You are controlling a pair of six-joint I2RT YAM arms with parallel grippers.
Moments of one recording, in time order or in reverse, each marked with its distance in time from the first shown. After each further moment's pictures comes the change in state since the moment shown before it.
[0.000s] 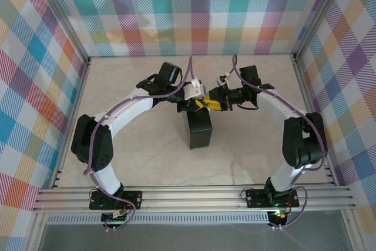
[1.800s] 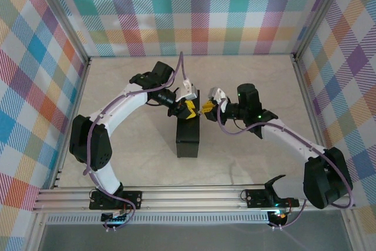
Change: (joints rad) left arm 0.077 -0.004 0.065 -0.354 0.202 0.016; right arm 0.205 -0.394 -0.380 0.422 0.529 -0.948
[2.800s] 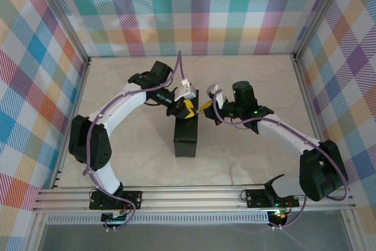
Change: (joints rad) left arm 0.003 -0.003 -0.001 -0.007 -0.003 -0.011; right arm 0.031 0.084 0.076 -0.080 0.018 0.199
